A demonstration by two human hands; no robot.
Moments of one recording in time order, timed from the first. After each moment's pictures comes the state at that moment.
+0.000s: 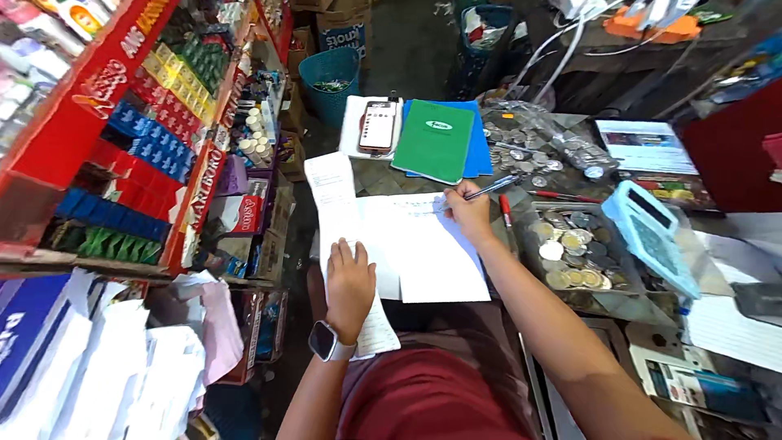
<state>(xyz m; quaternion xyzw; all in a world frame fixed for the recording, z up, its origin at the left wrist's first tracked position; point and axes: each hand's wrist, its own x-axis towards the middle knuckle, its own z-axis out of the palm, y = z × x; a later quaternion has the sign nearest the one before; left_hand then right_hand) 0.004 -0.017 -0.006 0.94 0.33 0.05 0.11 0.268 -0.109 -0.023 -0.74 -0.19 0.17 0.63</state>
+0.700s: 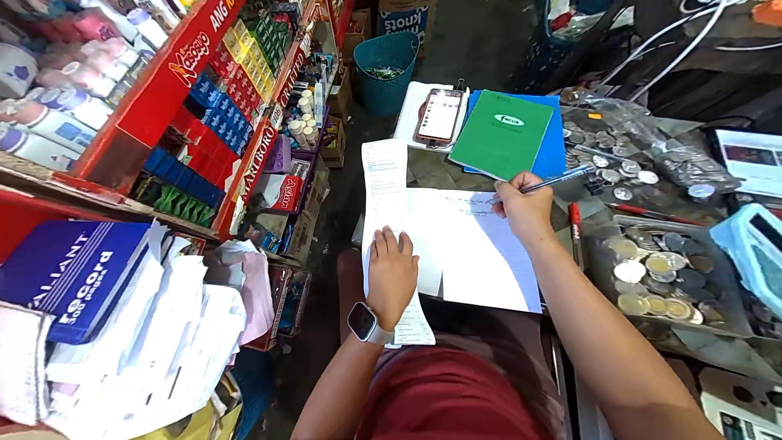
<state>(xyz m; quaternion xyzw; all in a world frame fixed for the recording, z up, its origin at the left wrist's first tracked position) 0.013 -0.020 0.011 0.92 0.35 -0.05 0.15 0.255 -0.086 0.010 -0.75 -0.19 0.18 0.61</state>
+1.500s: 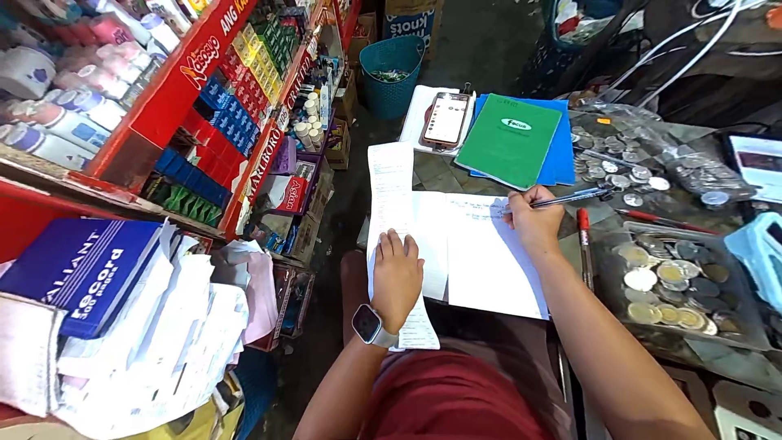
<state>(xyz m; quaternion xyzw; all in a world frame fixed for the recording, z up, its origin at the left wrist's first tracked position) 0.014 -0.020 0.008 0.93 0.35 -0.05 0.14 0.264 -0.098 -0.023 -0.75 -0.19 0.12 0.62</state>
